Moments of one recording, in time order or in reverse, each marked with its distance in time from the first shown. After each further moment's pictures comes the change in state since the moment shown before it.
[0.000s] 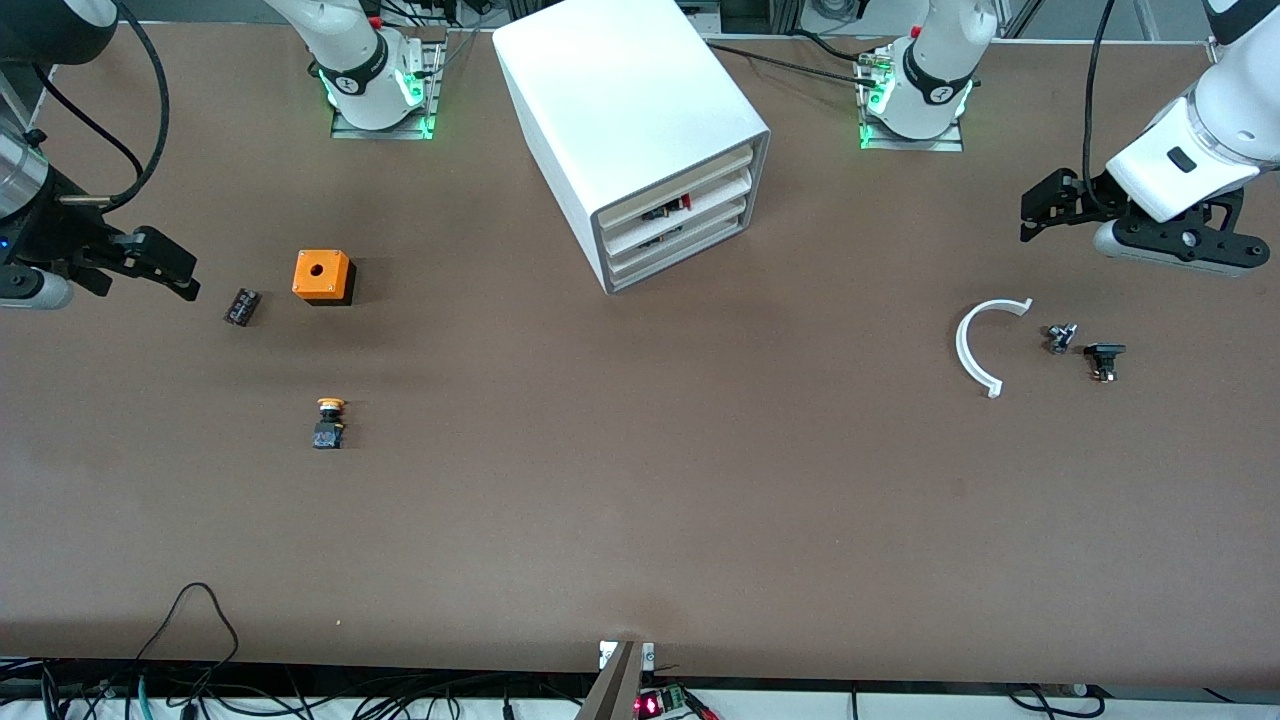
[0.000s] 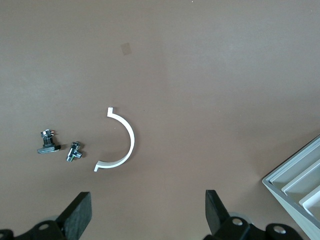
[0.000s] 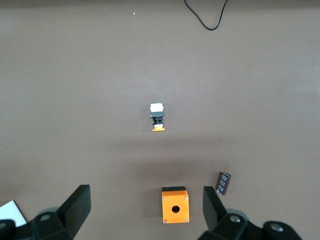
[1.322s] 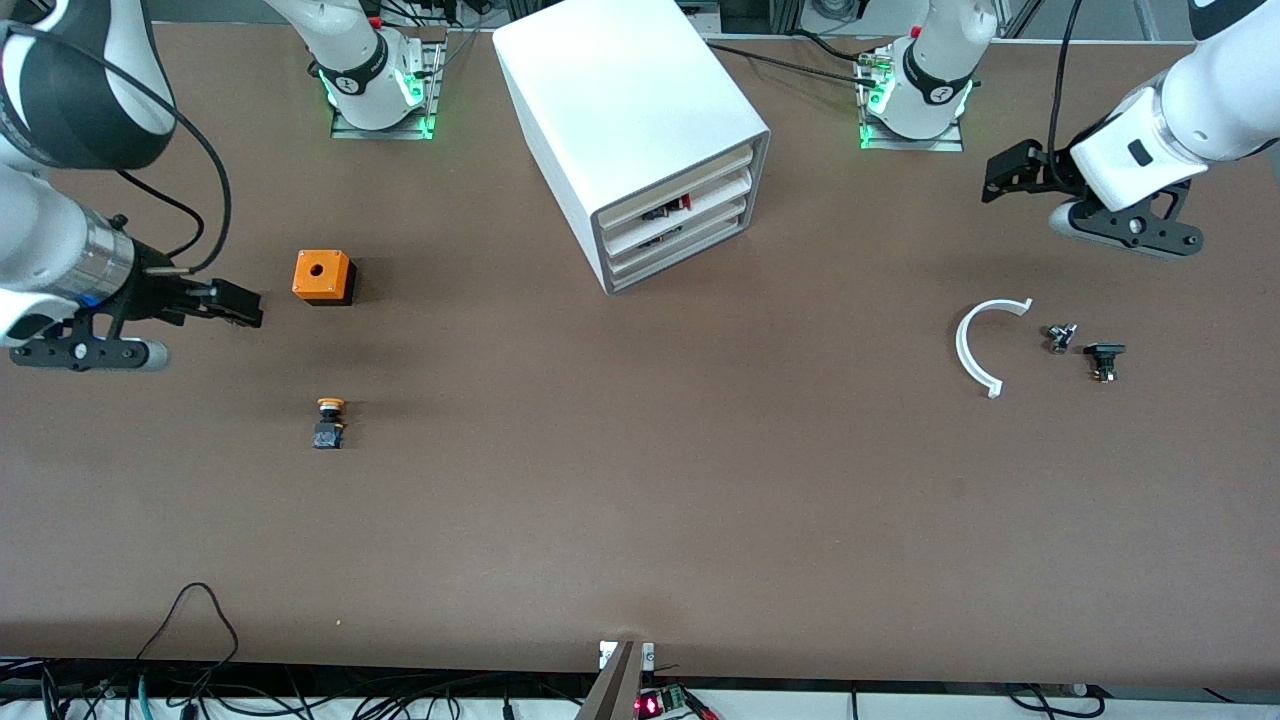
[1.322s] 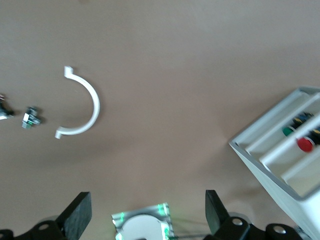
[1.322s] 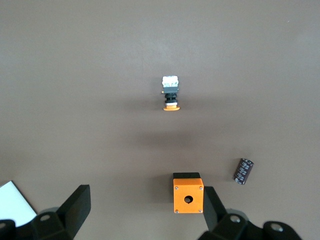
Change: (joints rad) left arm -0.003 0.000 -0.022 0.004 -0.125 -0.195 -0.027; right arm 0.008 0.162 0.011 0.006 0.035 -0.038 -0.004
